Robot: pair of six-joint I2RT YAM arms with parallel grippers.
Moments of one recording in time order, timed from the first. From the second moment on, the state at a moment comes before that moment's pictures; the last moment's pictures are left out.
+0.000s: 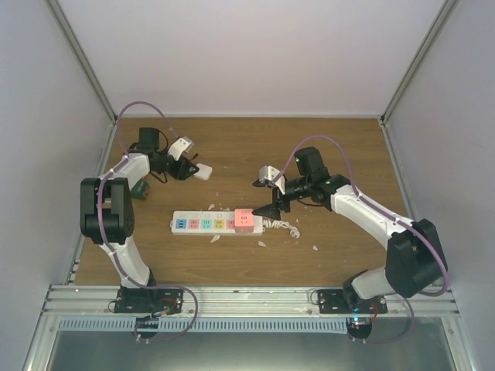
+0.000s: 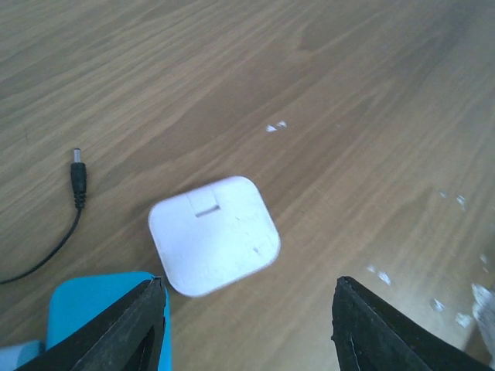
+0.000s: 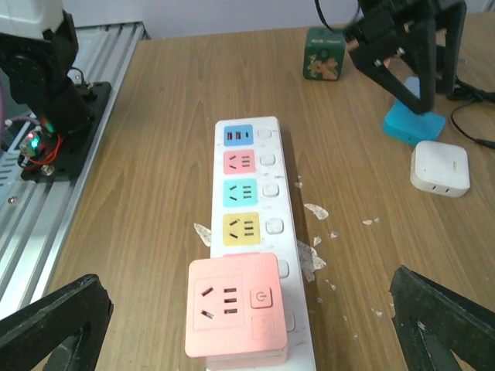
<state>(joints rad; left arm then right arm) 0.03 1.87 1.27 -0.42 0.65 0.54 0.50 1.42 0.97 -0.30 -0.91 -0.59</state>
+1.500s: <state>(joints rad) -0.34 1.55 0.82 -0.43 0.64 0.86 0.62 1.60 0.81 -0.10 -0.78 -0.76</state>
